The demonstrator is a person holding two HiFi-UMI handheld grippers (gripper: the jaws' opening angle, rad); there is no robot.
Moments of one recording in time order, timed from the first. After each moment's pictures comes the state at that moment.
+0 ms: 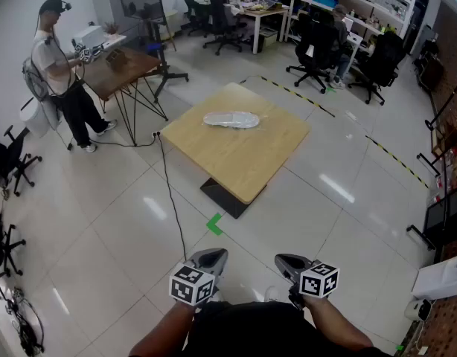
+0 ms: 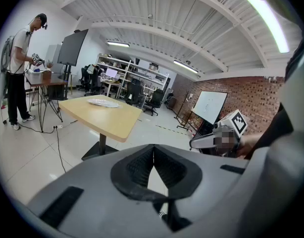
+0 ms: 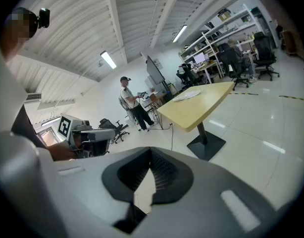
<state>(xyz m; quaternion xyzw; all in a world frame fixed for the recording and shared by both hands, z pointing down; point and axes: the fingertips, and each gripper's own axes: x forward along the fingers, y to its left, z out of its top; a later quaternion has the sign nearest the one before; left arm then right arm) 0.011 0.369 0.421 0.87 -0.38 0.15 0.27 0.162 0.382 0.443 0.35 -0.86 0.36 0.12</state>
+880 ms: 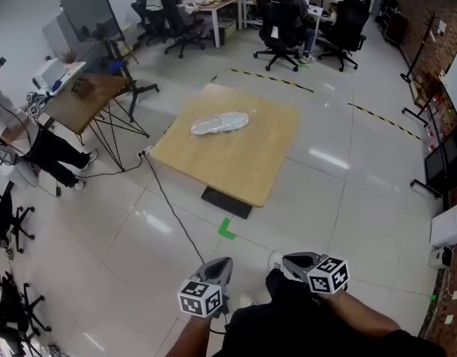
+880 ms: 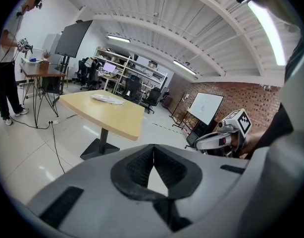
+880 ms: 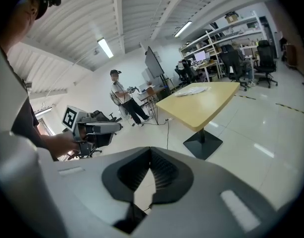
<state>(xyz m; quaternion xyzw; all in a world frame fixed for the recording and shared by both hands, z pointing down) -0.067 0.331 0.458 0.88 -0.34 0.14 0.30 0.084 0.369 0.464 0.37 -0.84 0.35 0.18</state>
